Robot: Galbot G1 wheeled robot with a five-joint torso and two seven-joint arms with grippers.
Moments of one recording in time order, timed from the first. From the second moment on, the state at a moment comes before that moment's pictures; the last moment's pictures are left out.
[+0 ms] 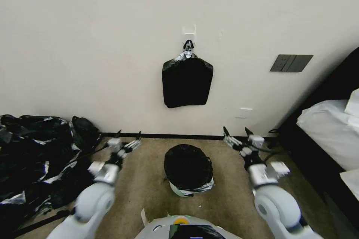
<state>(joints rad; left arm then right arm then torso) 1.70 -1.08 -0.68 -2.21 -0.41 -0.07 -0.06 -1.71 1.22 0.66 2.33 0.42 -0.02 0.05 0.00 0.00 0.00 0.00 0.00</state>
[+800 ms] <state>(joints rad) 1.97 -1.32 -0.57 -2.36 -0.20 -0.15 -0.12 -1.83 1.37 0.64 2.36 0.31 0.05 0.03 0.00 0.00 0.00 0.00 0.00</state>
